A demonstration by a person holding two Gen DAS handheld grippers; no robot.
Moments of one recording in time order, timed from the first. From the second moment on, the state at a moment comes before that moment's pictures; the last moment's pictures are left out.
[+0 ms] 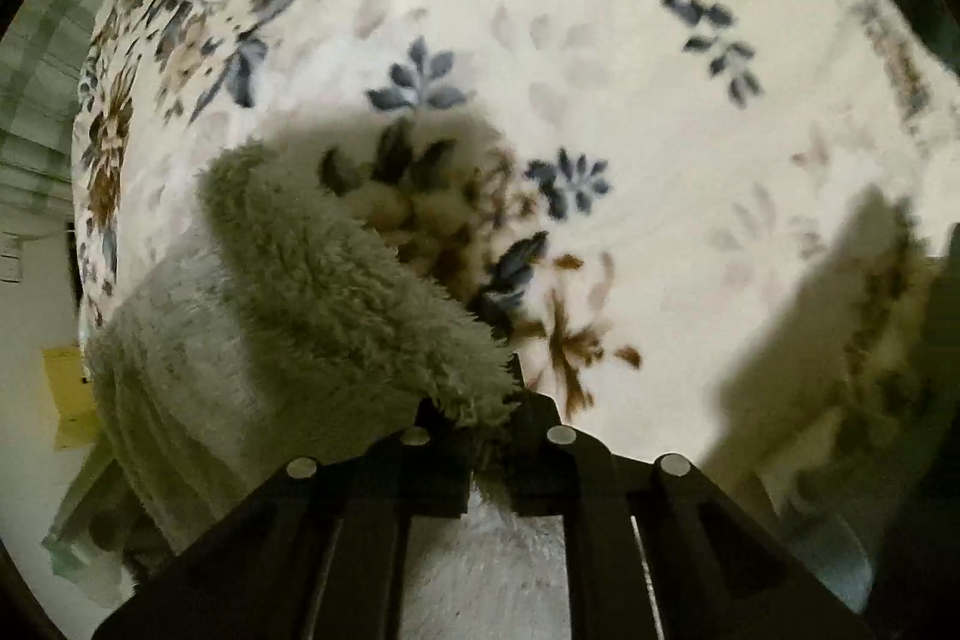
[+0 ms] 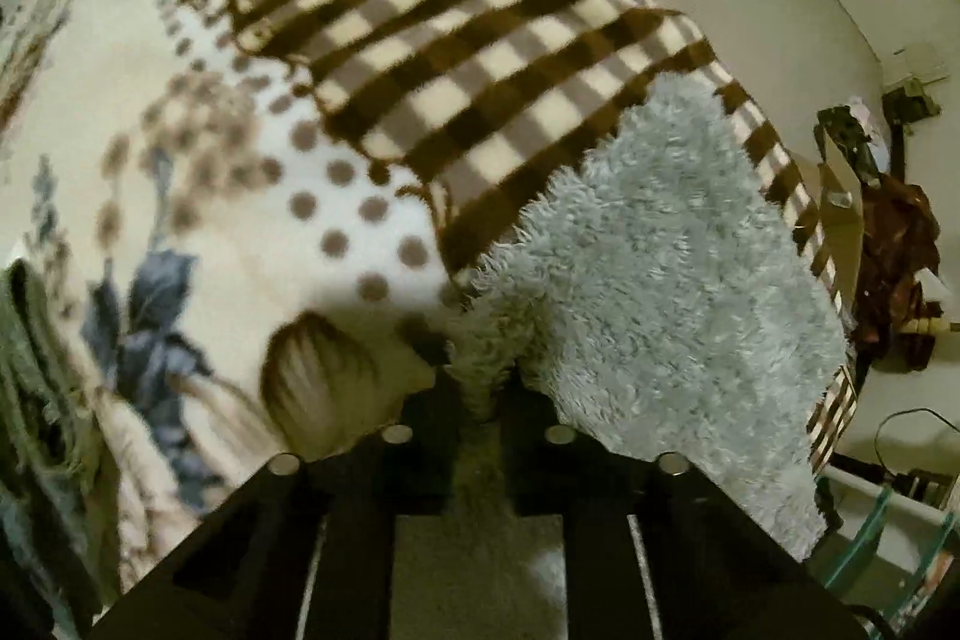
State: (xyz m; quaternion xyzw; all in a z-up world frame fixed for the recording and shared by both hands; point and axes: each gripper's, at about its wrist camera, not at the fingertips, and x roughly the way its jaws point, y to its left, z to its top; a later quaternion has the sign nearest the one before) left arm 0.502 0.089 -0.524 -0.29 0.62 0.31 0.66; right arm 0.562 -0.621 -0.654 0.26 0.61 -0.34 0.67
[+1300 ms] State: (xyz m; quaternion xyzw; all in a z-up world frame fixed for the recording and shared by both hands) left arm 0.172 0.133 -0.544 -0.30 0.62 0.26 0.67; right arm 0.173 -0.563 -0.599 0.21 0.63 -0.28 0.69
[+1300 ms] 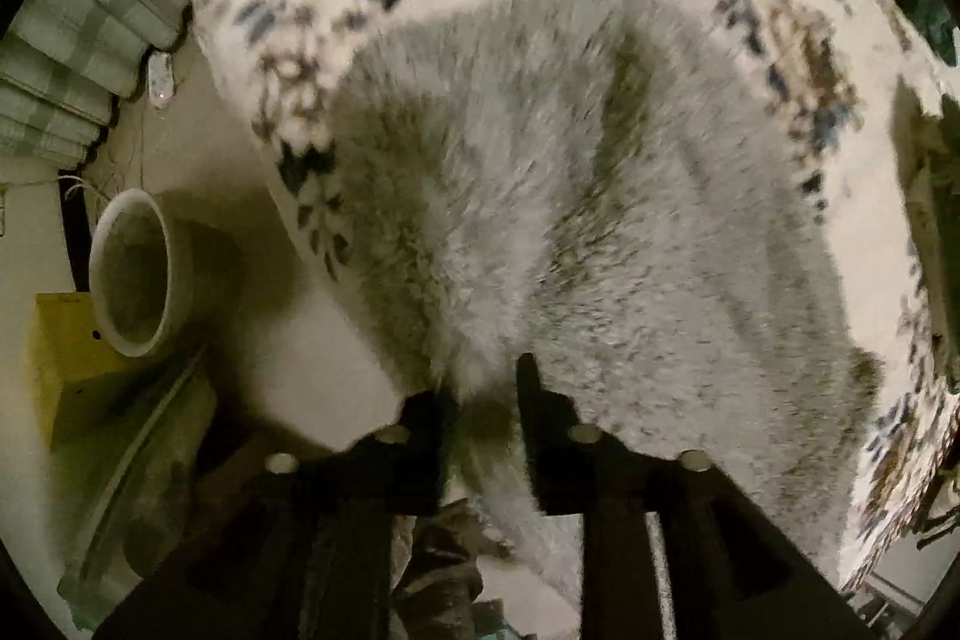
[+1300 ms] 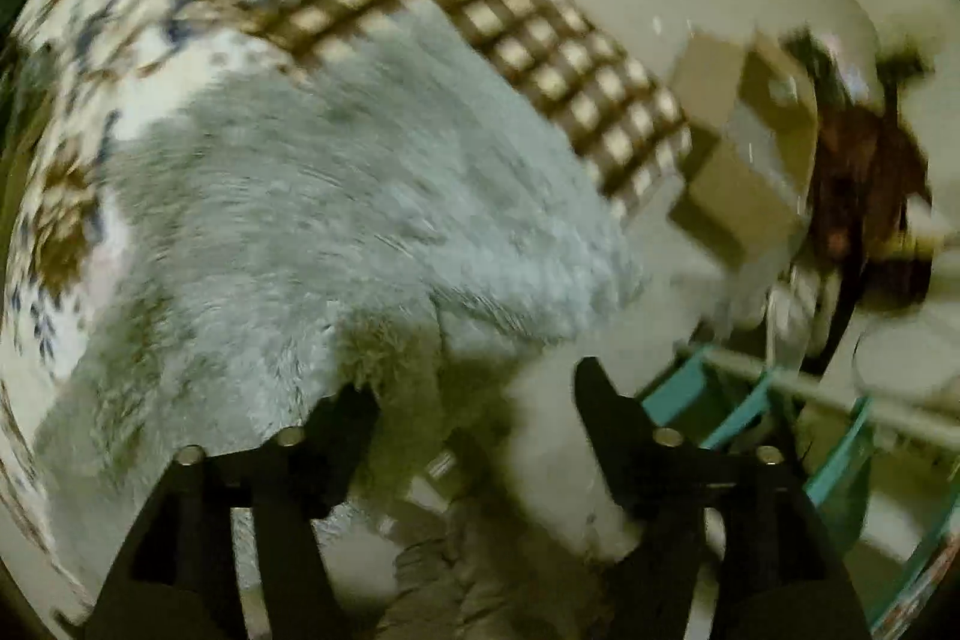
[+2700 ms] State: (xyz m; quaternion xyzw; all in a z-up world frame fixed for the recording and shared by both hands) left arm 0.217 -0.169 -0.532 -0.06 0.66 0.05 0.75; right arm 0.189 -0.692 -0.611 0.19 0.64 -0.36 0.65
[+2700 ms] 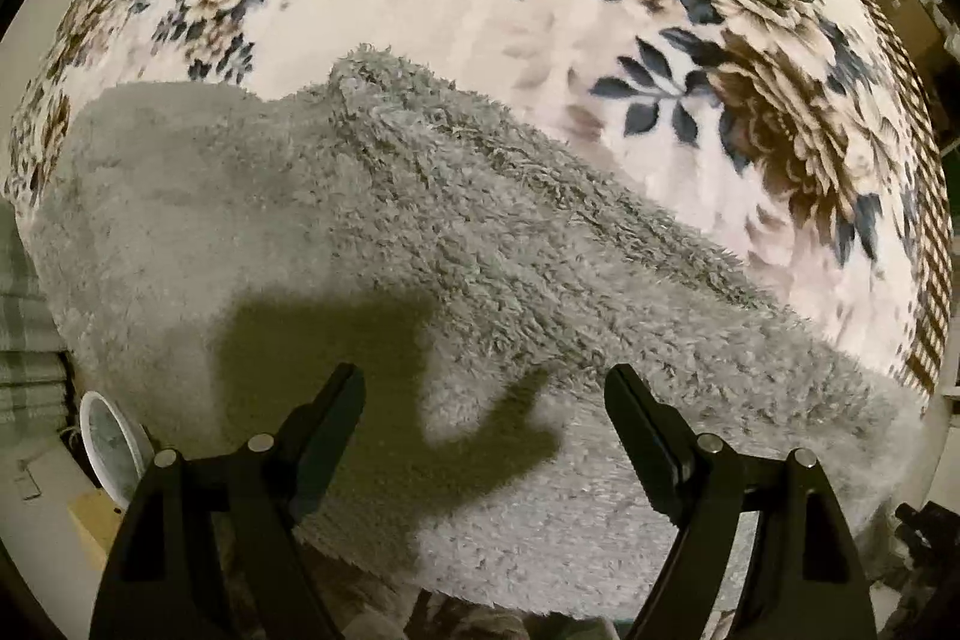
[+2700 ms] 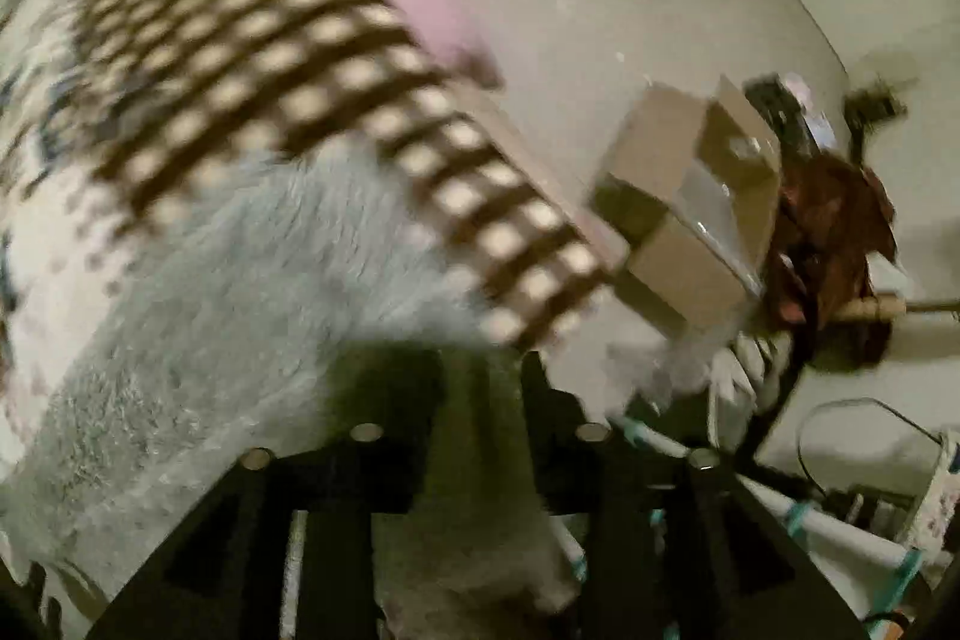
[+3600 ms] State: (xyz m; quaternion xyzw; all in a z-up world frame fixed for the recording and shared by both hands) left arm 0.337 -0.060 -0.568 -0.27 0.69 0.02 0.67; right arm 0.336 -0.388 -0.669 0.40 0.70 -0.16 0.57
